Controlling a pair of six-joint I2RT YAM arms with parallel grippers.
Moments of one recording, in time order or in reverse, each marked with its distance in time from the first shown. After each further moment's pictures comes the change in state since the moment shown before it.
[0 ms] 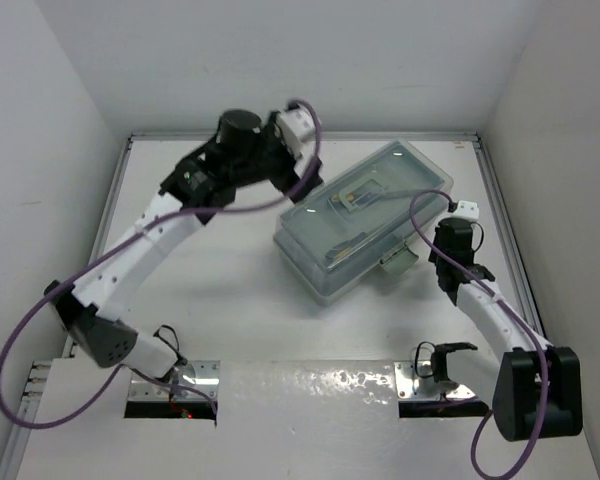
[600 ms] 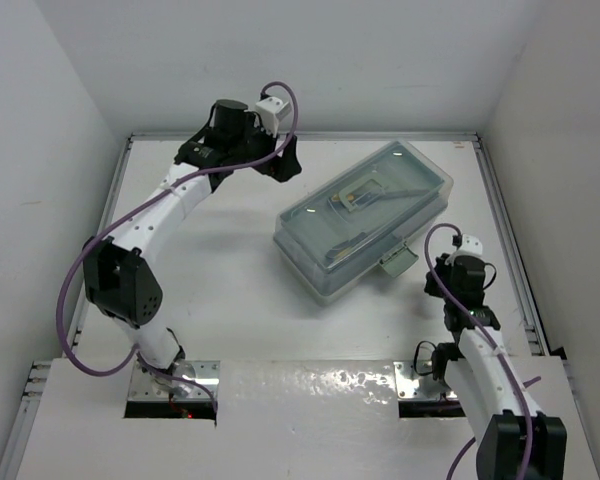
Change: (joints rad) left arm 0.311 0.254 -0.010 0.087 0.143 -0.162; right arm -0.127 -0.331 -0.251 -0.020 -0.379 0.071
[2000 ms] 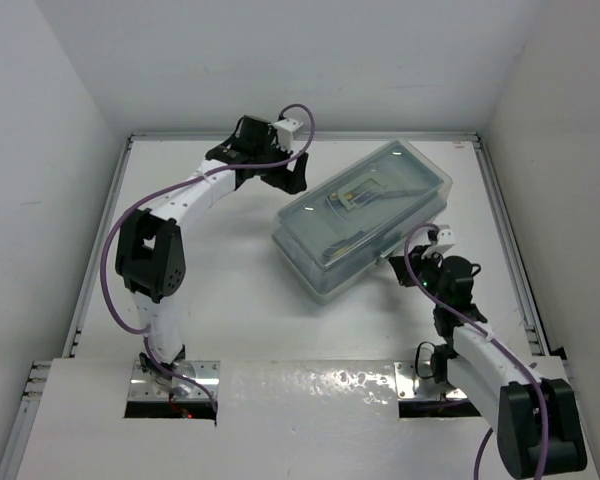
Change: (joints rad) left arm -0.019 0.228 0.030 0.018 -0.039 -0.004; right arm 0.164 0.139 -0.137 0.572 -0.333 0.124
